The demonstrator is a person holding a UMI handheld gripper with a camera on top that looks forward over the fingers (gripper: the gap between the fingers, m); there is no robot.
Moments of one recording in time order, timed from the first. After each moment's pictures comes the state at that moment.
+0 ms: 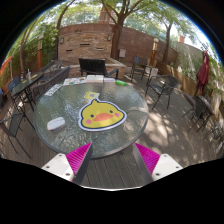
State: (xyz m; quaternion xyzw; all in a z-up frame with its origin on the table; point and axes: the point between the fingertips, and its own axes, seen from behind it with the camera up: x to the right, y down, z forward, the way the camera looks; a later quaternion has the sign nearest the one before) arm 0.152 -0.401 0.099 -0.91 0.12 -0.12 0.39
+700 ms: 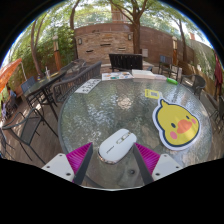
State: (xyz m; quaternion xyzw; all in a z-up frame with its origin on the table) arm -0.063 -0.224 -0.014 -0.91 0.07 0.00 0.41
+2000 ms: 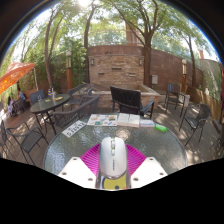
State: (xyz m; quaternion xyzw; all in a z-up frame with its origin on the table) arm 0.115 -0.131 0.171 -0.85 -0.01 0.01 0.52
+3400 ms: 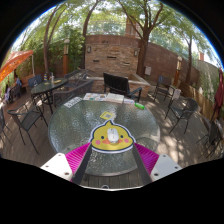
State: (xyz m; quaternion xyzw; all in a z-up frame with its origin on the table) arm 0.167 -0.375 0.177 -0.89 -0.01 -0.05 0.46
